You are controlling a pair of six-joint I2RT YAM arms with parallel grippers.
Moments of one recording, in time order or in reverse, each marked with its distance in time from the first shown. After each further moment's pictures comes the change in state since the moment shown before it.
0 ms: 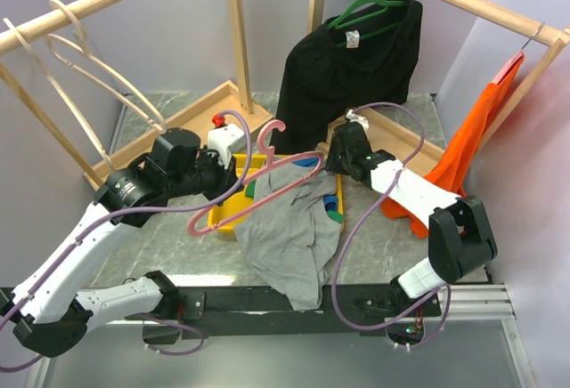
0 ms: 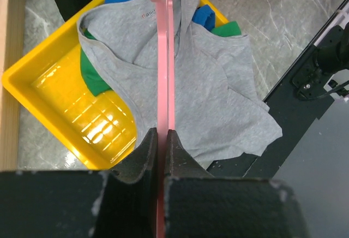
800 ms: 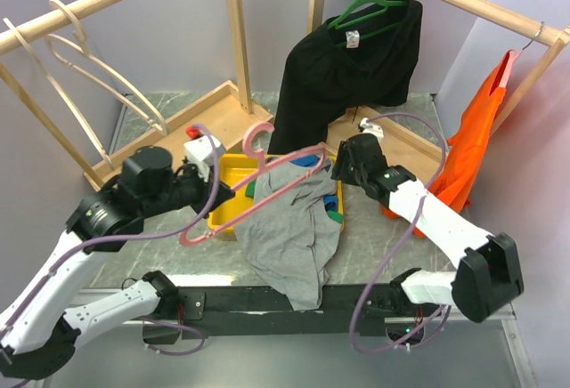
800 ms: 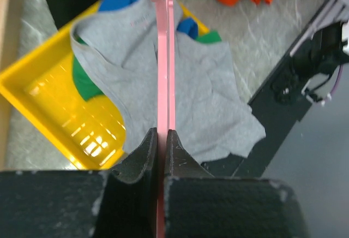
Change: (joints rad) left arm 0.004 -0.183 -0.079 0.048 0.022 -0.039; right arm 0.037 -0.266 -0.119 -0.095 0.047 0.025
